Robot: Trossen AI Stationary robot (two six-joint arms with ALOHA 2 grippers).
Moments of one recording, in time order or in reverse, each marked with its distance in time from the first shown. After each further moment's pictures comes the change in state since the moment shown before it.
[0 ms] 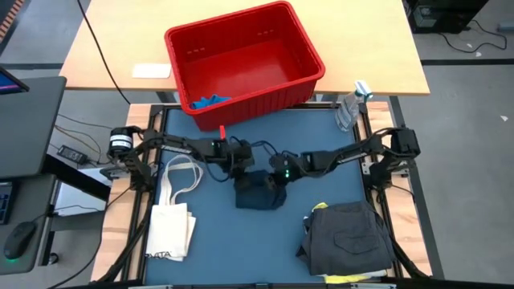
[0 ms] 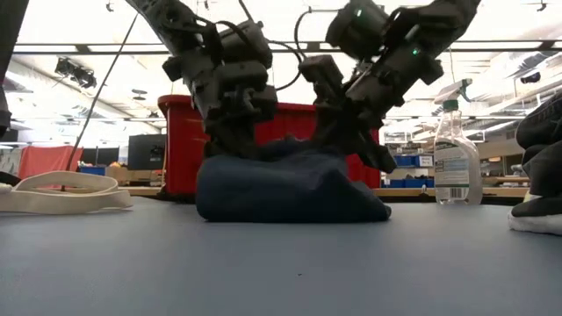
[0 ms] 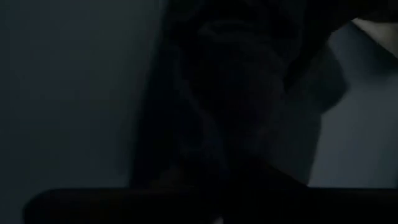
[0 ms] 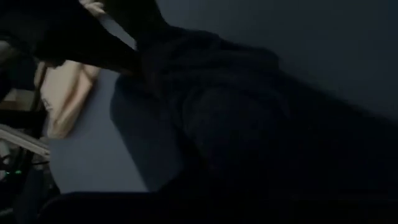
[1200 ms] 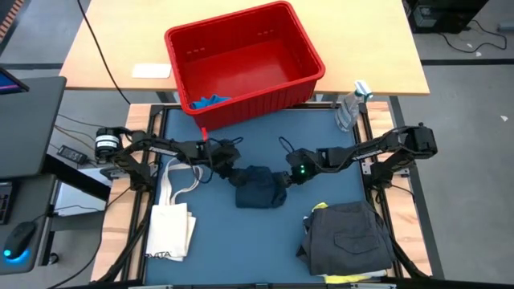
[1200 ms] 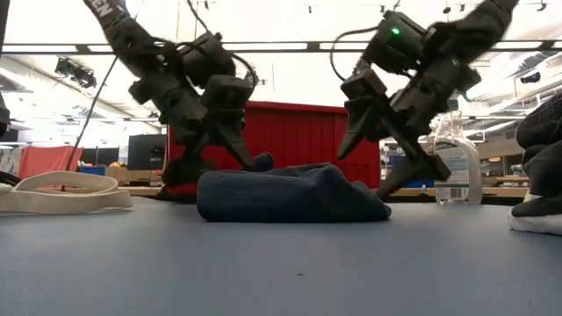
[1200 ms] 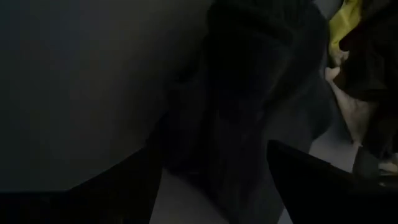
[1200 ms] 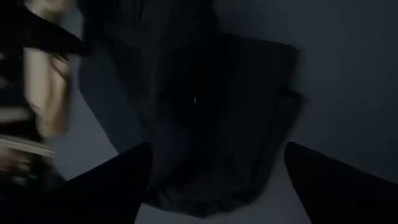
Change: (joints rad) left arm 0.038 -0.132 -0.310 0.350 0.033 -0.426; right arm -0.059 -0.172 -0.228 -0.001 -0.083 0.168
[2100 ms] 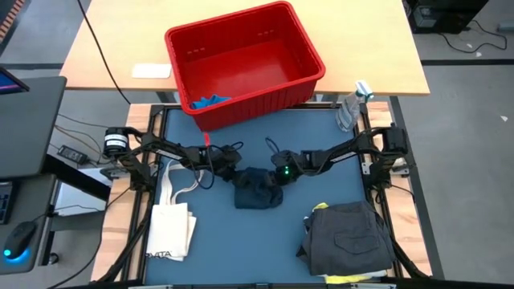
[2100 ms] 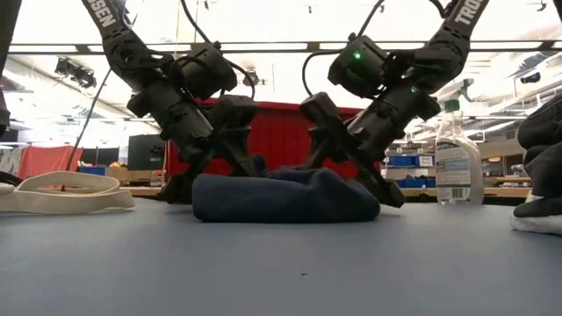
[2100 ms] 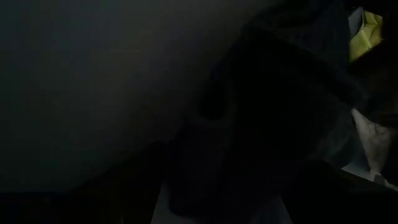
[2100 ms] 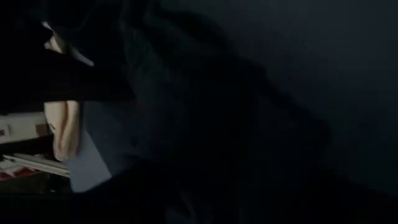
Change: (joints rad) left arm -0.032 0.115 -0.034 0.142 -0.104 -0.089; right arm -0.015 0.282 0.138 0.208 -0.039 0.015
